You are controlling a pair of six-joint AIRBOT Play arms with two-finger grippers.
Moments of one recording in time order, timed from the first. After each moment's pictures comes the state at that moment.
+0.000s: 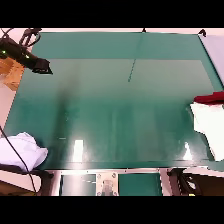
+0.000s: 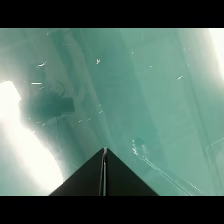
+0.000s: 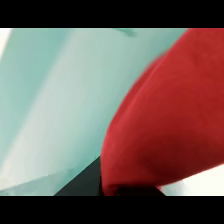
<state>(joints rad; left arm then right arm) 0.11 -1.65 1.86 1.17 -1.53 -1.12 -1.20 -1.43 1.72 -0.85 1.59 1.58</state>
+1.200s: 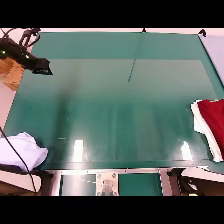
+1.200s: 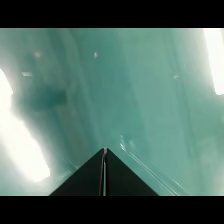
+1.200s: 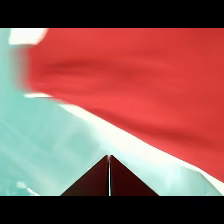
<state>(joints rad) 0.11 -1.64 1.84 1.17 -1.56 -1.21 -0.90 -1.37 1.50 -1.27 1.55 1.66</state>
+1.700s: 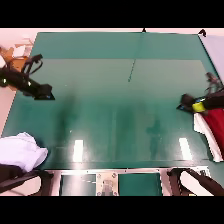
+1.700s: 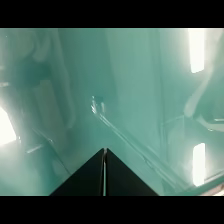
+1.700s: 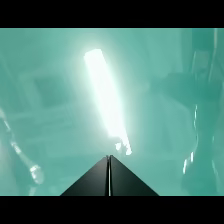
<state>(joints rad) 0.11 -1.26 1.22 1.15 -1.46 -1.25 -0.26 -1.01 0.85 -1.21 1.18 1.60</state>
